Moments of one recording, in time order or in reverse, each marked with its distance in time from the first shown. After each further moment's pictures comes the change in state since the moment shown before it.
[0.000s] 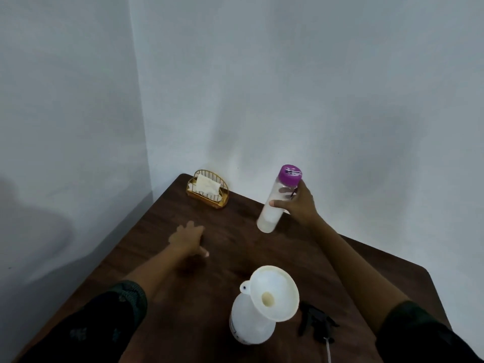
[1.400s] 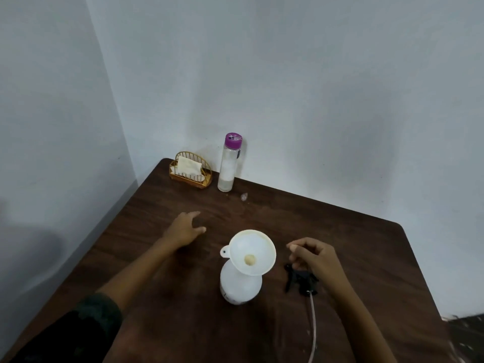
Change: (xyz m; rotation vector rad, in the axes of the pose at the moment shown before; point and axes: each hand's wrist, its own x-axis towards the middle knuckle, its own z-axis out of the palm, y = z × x) left_hand -0.042 0.016 0.019 -0.392 0.100 0.061; right_hand -0.198 0.025 -0.041 0.341 -0.029 0.367
